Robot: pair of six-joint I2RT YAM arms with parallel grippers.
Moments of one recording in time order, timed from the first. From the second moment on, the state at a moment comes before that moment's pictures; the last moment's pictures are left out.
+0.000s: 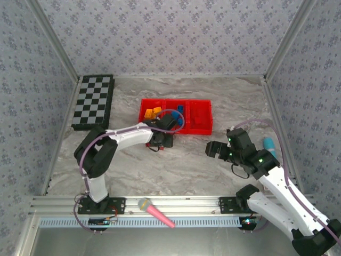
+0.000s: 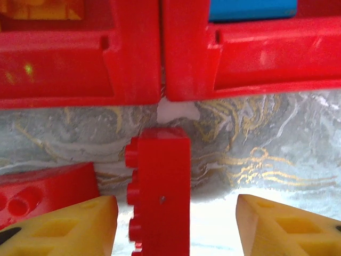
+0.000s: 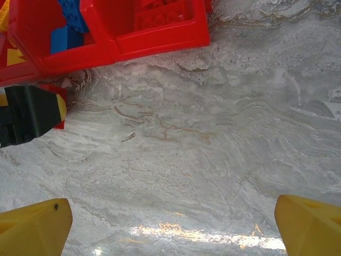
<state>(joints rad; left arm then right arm) -0.82 1.83 1.19 -0.60 -0.15 -0.71 0.53 0.73 0.74 -0.89 0.02 0.66</state>
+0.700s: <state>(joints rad) -0.83 1.89 1.25 -0.60 -0.16 -0.73 0.53 0.70 0.73 -0.92 0.02 0.67</state>
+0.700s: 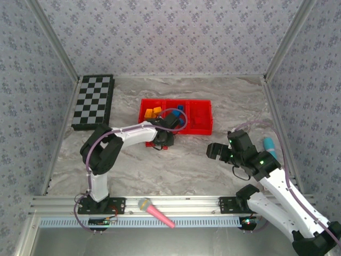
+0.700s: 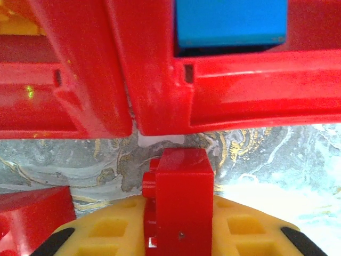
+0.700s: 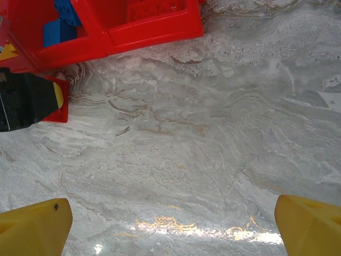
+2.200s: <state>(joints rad) -0.85 2.40 2.29 -0.79 -0.02 -0.55 0.52 0.54 0.78 -1.11 0.12 0.67</state>
